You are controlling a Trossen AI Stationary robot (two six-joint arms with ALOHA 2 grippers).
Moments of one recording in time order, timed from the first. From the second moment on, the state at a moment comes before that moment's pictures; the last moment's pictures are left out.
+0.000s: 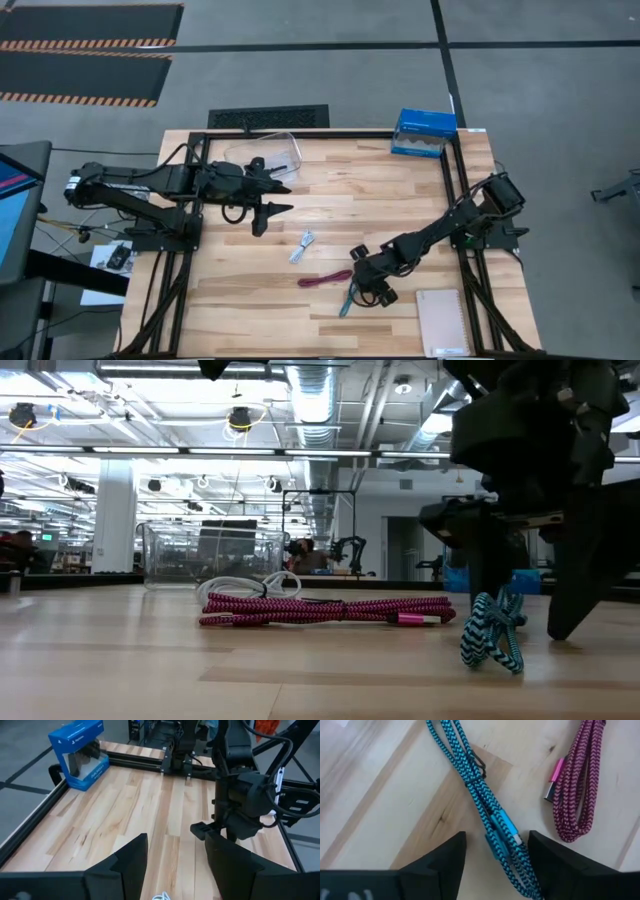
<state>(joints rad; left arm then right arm) -0.07 1.11 1.12 -0.45 -0.15 -0.19 0.41 1.80 0.89 -0.19 -0.03 -0.11</state>
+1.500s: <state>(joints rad) -0.07 1.11 1.12 -0.45 -0.15 -0.17 0.22 1.11 0.81 -0.16 0.19 -0.17</state>
